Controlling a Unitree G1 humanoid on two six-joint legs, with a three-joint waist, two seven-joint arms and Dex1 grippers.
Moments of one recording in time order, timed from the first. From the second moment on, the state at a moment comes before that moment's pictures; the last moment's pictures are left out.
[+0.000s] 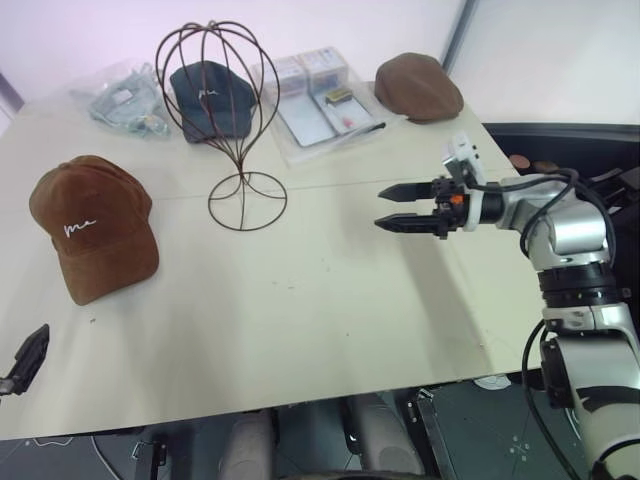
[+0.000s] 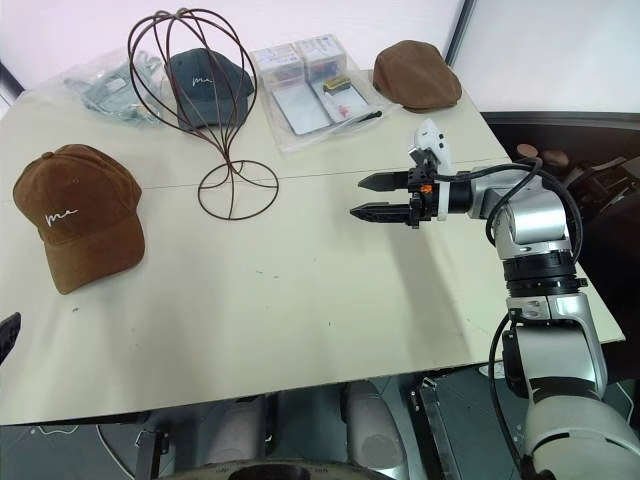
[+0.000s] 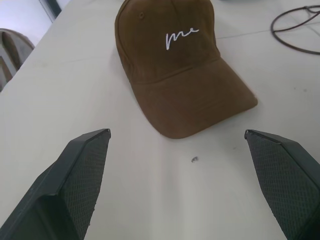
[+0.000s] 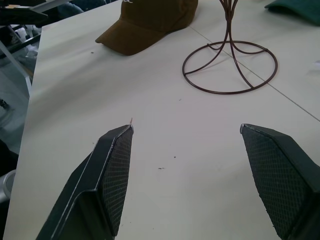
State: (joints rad) left arm 0.73 0.47 1.04 -0.67 -0.70 0.51 -0.44; right arm -0.82 -0.65 0.03 0.28 0.38 0.57 1.36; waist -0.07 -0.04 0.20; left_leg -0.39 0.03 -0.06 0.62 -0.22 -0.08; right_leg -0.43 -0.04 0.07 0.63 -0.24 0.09
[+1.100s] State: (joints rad) left arm 0.50 0.93 0.55 0.20 0.49 -0.65 -0.16; right arm -0.80 -0.64 0.03 0.02 0.56 0.75 1.27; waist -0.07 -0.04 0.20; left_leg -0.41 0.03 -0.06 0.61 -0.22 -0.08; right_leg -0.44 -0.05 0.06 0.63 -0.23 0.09
